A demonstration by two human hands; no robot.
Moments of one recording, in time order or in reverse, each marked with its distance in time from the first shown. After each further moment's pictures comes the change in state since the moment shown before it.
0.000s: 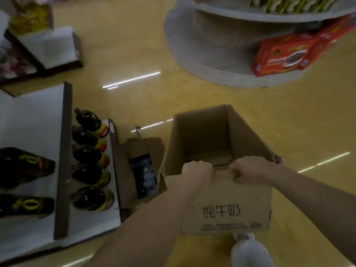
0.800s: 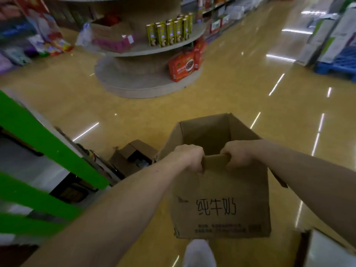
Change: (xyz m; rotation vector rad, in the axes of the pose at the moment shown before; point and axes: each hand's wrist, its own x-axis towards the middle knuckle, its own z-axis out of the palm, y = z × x) left_hand -0.469 -0.025 0.091 0.397 0.015 0.545; right_hand -0.410 -0.359 0.164 0.602 0.193 0.408
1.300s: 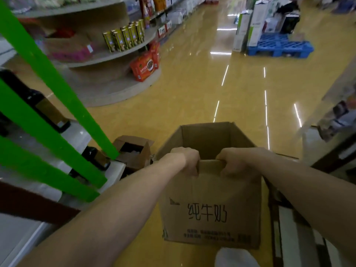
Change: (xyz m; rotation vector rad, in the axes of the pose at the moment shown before) left_hand -0.252 0.009 0.138 0.218 -0.089 0.283; right_hand -0.213 -0.176 0.226 0.266 0.085 0.229
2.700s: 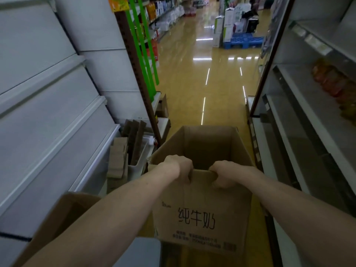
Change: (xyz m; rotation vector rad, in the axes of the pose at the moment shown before) left_hand -0.774 0.072 0.479 0.204 -0.032 0.119; right_hand -0.530 -0.442 0.647 0.113 0.147 0.102
